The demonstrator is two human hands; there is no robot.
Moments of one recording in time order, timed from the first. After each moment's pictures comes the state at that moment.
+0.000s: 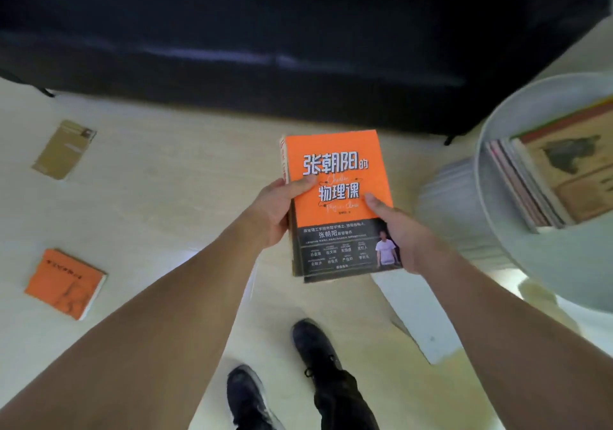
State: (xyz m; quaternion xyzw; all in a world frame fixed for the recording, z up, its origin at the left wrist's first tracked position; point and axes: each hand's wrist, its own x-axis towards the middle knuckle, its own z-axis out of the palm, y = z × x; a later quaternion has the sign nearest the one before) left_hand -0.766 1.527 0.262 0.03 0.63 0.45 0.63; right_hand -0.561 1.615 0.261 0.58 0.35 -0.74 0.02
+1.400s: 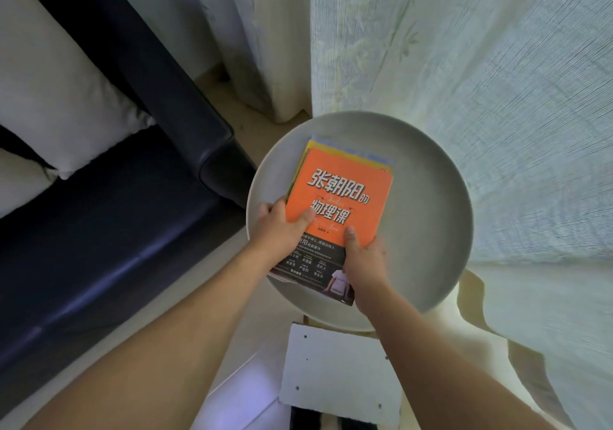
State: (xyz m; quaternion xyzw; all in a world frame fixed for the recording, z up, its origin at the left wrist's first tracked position) left_hand -0.443 1.899 0.303 0.61 0.66 -0.03 0.44; right_hand -0.316 1.803 0.271 0.80 0.07 -0.50 -0.33
